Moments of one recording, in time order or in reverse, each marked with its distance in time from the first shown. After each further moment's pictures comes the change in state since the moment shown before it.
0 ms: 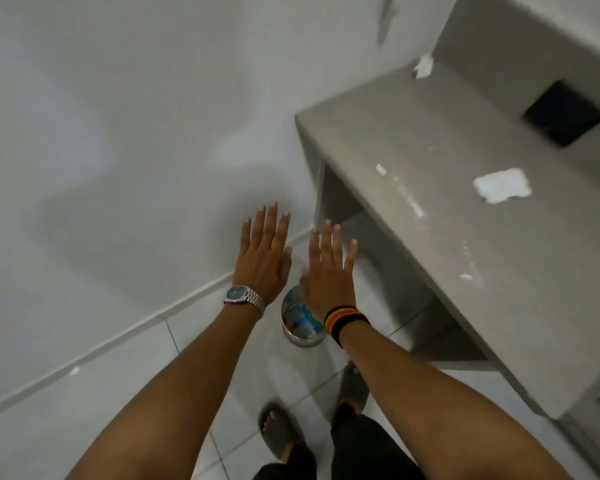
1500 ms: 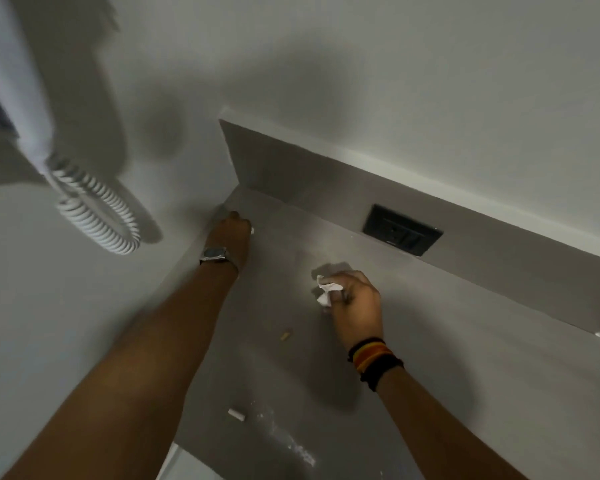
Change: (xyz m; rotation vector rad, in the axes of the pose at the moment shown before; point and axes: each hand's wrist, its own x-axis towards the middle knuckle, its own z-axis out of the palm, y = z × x) left_hand 0.580 0.210 0.112 0.087 -0.318 0.339; right_hand 0.259 0.348 -0.125 0.944 0.500 0.764
